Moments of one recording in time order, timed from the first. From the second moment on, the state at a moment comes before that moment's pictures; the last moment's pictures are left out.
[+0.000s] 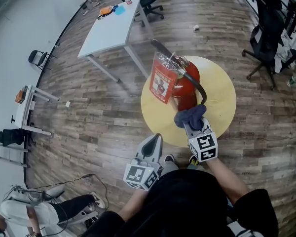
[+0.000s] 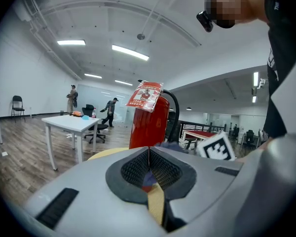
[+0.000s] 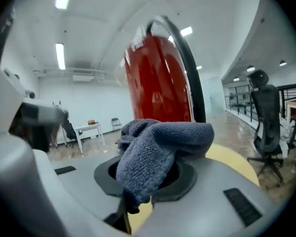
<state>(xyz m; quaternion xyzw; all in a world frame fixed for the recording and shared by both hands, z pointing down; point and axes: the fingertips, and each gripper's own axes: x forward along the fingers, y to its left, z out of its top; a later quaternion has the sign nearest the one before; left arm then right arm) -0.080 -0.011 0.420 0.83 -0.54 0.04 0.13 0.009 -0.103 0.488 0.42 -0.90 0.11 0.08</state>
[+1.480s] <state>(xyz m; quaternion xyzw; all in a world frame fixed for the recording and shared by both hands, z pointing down) -0.183 -0.025 0.431 0.85 -0.50 0.05 0.16 -0.067 -0.129 0.622 0.50 -0.74 0.45 -0.01</state>
